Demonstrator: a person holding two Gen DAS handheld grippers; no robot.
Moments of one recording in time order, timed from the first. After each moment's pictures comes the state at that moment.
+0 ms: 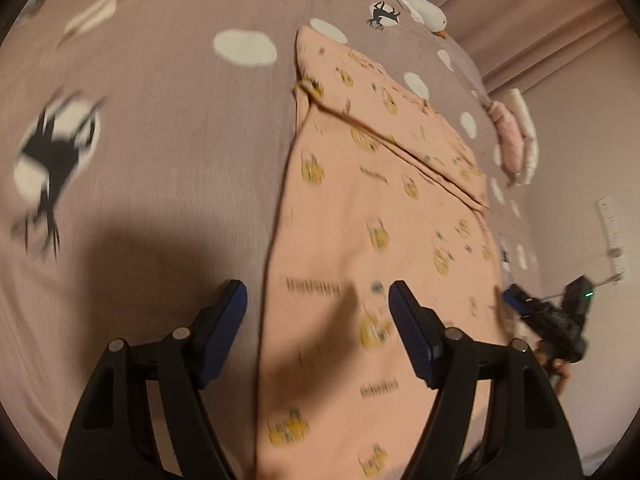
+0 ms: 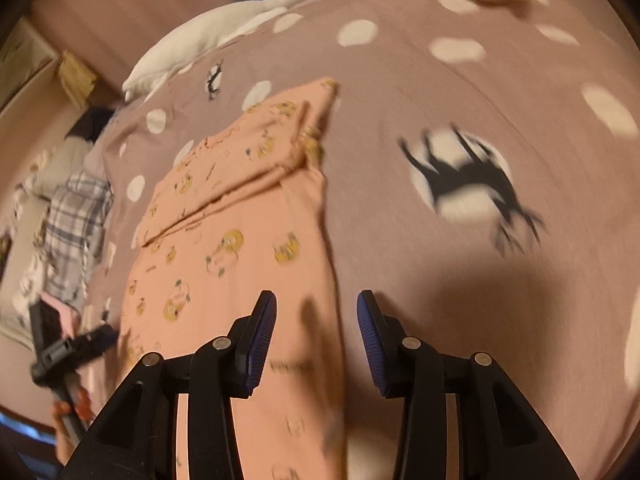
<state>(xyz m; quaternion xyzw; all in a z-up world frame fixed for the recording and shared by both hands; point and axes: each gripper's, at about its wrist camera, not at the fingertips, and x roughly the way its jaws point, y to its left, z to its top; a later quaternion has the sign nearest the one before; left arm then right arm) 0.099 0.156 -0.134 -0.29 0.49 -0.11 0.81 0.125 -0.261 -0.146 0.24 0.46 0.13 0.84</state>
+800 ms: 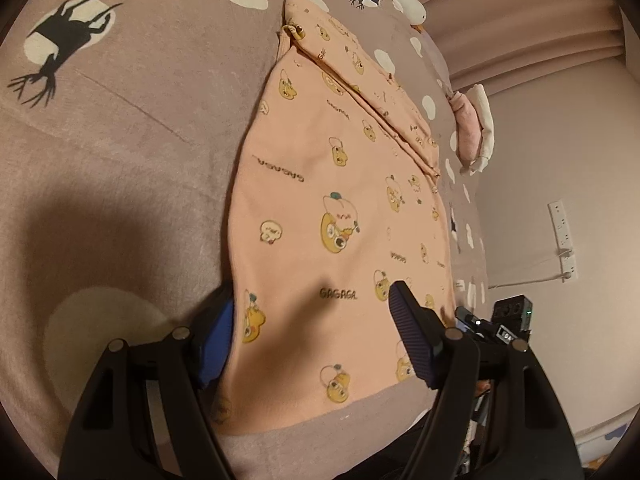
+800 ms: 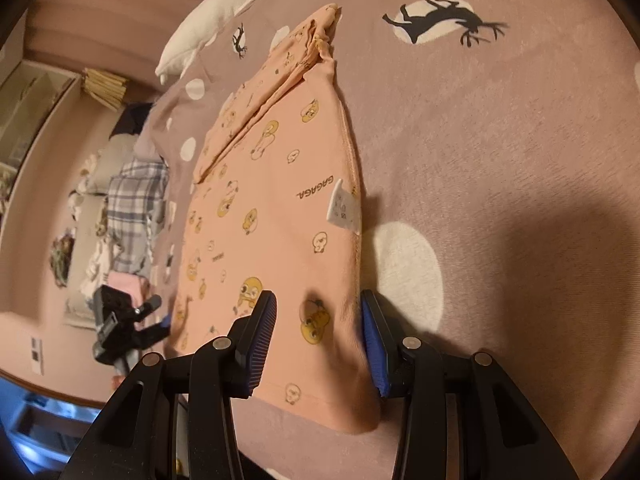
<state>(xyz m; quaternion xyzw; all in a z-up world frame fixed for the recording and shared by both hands) 0.061 0.148 -0.147 -0.36 0.49 -0.17 0.77 0.066 -0.260 -0.183 0.34 0.49 0.24 0.76</state>
